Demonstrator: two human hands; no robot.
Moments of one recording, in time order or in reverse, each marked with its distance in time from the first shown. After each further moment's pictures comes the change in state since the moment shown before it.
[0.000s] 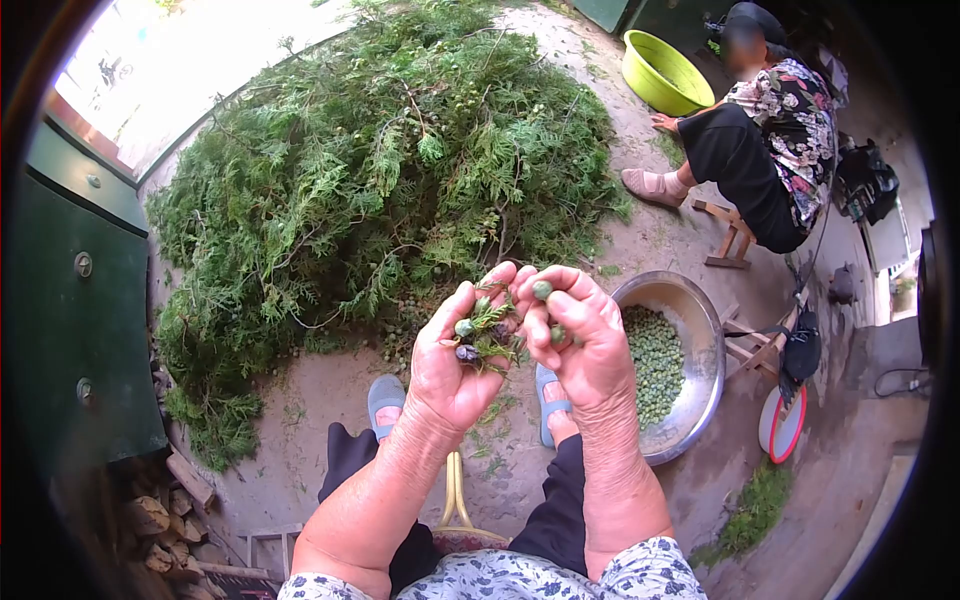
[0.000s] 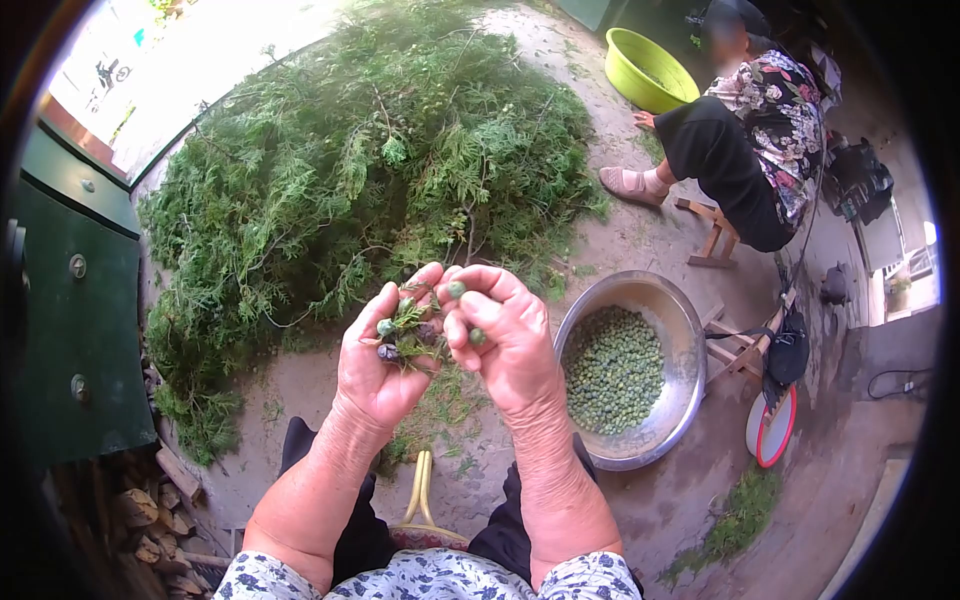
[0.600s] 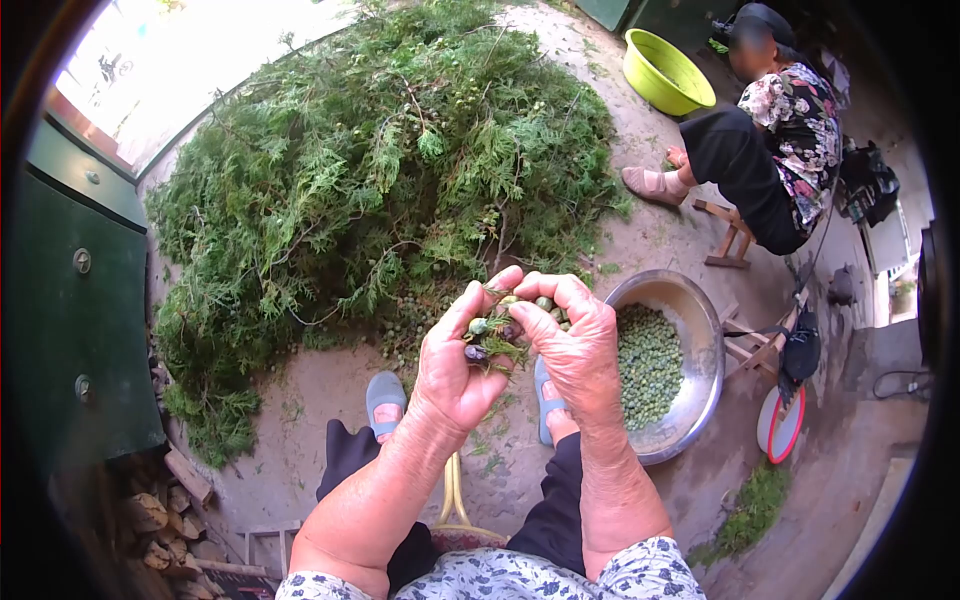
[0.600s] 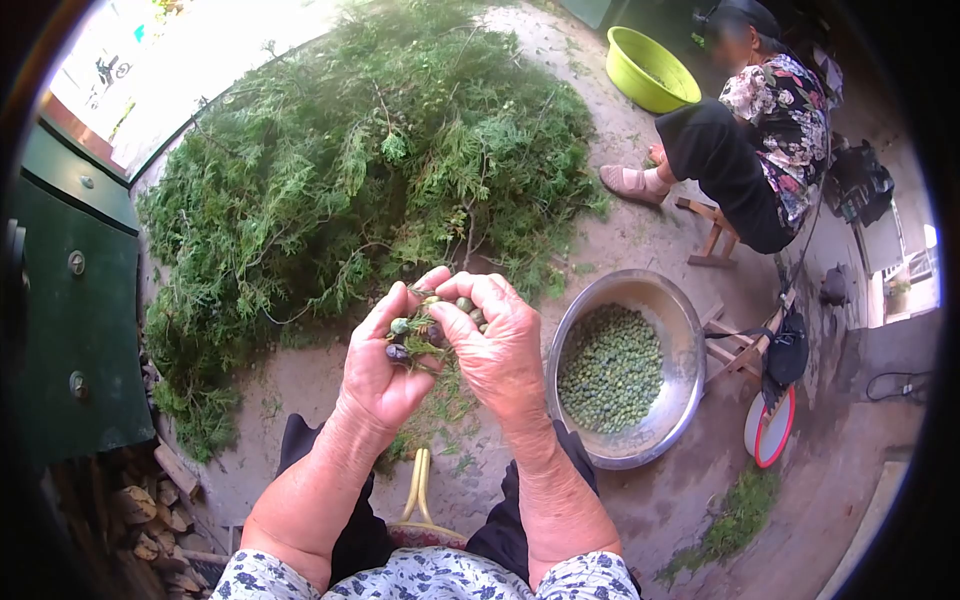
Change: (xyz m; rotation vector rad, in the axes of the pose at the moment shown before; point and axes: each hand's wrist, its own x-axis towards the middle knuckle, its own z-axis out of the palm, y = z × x) left_hand 0.002 -0.003 -0.012 0.095 0.156 0.023; right_hand -0.003 0.006 0.009 -0.822 0.134 -0.307
